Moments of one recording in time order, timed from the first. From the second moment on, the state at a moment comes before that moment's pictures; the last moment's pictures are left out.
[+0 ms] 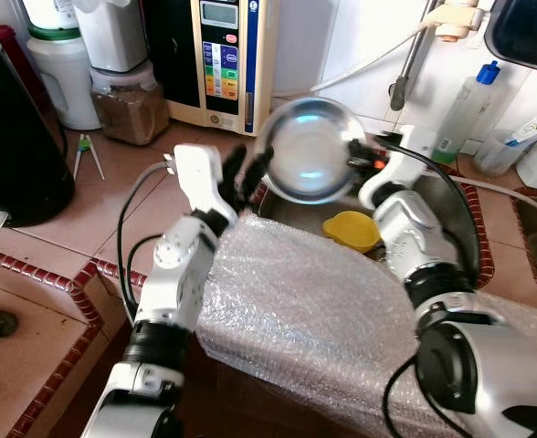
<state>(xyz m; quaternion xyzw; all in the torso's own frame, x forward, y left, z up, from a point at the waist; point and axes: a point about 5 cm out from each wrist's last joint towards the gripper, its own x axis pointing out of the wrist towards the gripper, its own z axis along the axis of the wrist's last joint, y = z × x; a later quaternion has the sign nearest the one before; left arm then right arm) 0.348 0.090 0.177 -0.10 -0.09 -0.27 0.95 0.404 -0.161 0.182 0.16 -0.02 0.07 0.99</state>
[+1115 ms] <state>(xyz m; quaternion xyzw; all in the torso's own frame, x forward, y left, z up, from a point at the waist) 0.323 0.071 0.125 0.06 0.00 -0.38 0.92 0.380 -0.223 0.124 0.09 0.09 -0.09 0.99</state>
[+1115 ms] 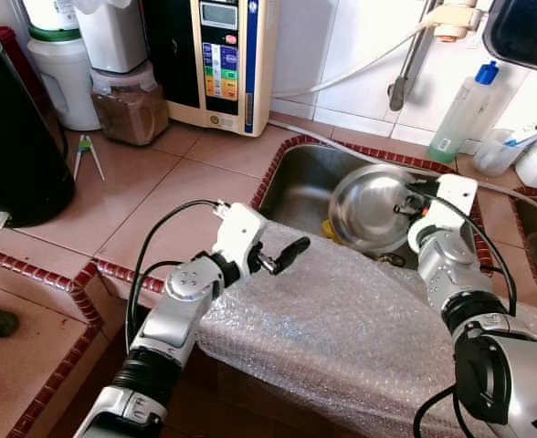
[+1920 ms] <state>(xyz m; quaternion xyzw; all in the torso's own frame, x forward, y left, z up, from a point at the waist) 0.323 0.071 0.125 0.07 0.00 -0.39 0.92 0.377 -0.219 0.115 0.11 0.10 -0.07 0.99</state>
